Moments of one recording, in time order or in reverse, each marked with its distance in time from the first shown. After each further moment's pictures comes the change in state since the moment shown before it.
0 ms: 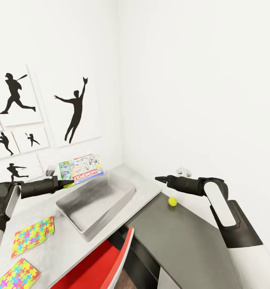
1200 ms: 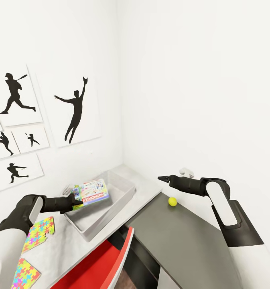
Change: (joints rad) left arm -0.016 -0.124 0.015 0.266 0.003 -0.002 0.414; right arm -0.001 -0.001 -0.034 0.028 -0.002 -0.003 -0.003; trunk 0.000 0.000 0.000
